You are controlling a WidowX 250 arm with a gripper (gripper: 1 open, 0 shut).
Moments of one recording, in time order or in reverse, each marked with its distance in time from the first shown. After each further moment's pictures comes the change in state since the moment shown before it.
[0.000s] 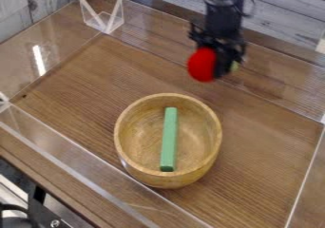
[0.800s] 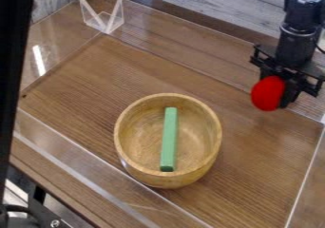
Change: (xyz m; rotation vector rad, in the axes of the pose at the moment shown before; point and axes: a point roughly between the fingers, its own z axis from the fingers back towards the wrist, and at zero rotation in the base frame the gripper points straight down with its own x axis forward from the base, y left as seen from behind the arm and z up) arm 0.029 -0.069 -0.008 0.049 -0.042 0.071
